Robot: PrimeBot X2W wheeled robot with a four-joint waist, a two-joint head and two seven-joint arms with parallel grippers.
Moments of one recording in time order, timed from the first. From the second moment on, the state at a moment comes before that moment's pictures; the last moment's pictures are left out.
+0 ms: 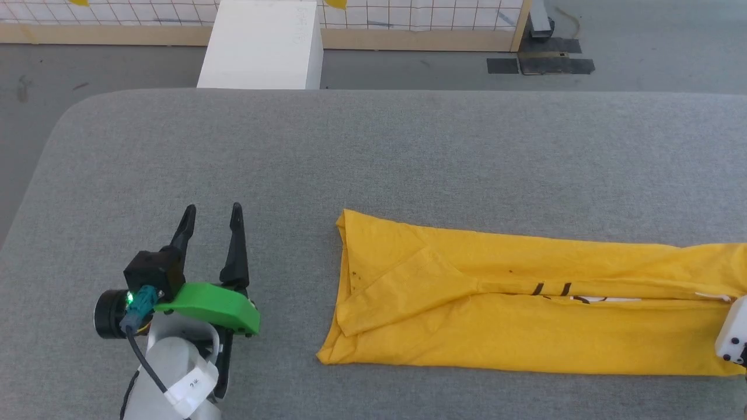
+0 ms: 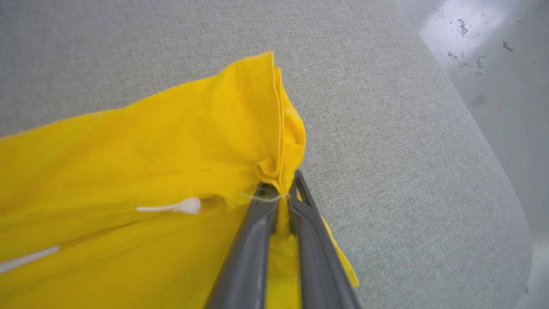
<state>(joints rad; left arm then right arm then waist) -0.26 0.07 0.02 0.30 -0.15 -0.09 -0.26 -0.32 -0.06 -0.71 0.41 -0.27 0.13 0.39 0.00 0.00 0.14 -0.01</state>
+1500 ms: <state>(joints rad) -0.32 0.06 -0.01 0.29 -0.13 -0.11 -0.26 -0.51 -0.05 0.56 0.34 0.17 0.13 0.56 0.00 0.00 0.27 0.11</state>
